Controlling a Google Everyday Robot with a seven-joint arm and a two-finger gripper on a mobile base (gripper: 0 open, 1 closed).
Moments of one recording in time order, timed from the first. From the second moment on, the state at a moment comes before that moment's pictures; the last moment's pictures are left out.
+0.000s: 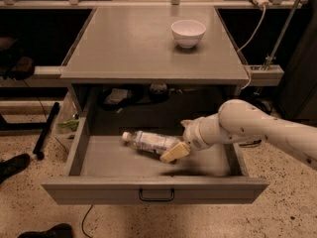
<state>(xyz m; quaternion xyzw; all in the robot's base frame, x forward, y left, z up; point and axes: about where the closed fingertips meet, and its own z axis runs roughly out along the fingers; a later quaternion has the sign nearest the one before) 0.569 -0.060 0.642 -0.48 0.79 0.20 0.32</state>
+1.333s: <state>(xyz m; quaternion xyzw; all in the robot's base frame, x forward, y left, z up) 0.604 -0.142 0.731 -0.46 0.79 0.14 0.37</state>
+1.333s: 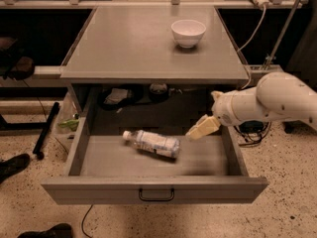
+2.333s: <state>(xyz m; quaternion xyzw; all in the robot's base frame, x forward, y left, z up) 0.579 -0.187 0.833 -0.47 0.77 0.13 0.40</state>
